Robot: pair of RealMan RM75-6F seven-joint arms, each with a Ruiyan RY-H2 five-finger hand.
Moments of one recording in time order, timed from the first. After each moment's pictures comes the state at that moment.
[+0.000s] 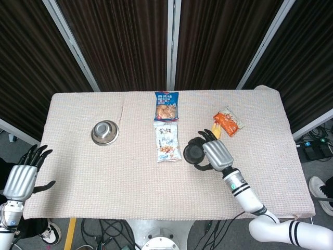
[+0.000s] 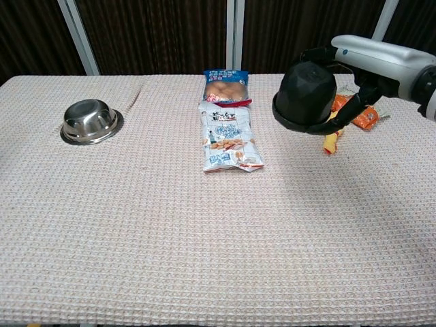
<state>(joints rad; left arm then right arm) -0.14 -1.21 -0.02 -1.47 1.55 1.47 -0.04 0.61 -1.42 0.20 -1.70 -1.23 1.01 -0.18</state>
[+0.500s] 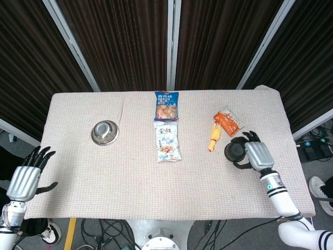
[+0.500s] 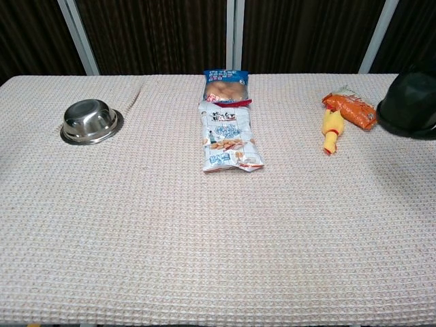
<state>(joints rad) -0.14 -1.23 -0.01 -1.46 1.55 1.47 -0.02 0.49 -1.28 0.12 -1.56 -1.23 1.02 -0.03</state>
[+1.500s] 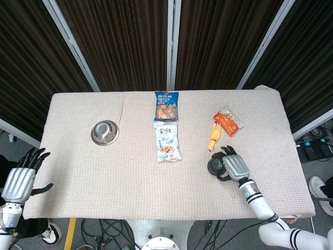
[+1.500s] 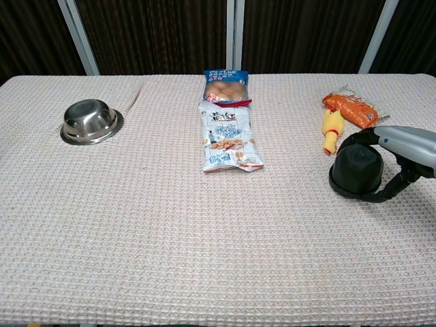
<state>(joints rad) -0.13 -1.23 -0.01 -1.41 1.54 1.47 -0.08 0.50 -1.53 0.06 -1.31 -1.31 0.96 -0.03</state>
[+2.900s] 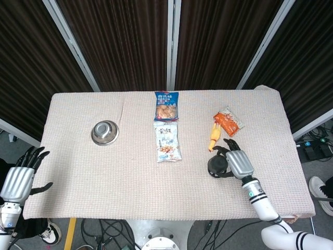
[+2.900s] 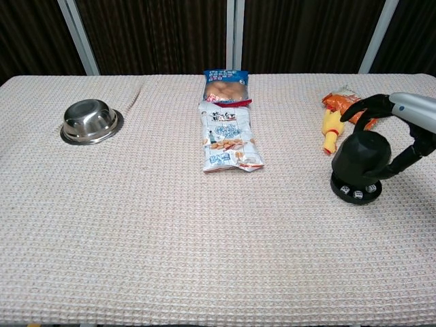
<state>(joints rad) -0.13 -1.22 -0.01 -1.43 1.55 1.48 -0.07 0.47 -1.46 0.10 -1.44 -1.35 1.08 -0.01</state>
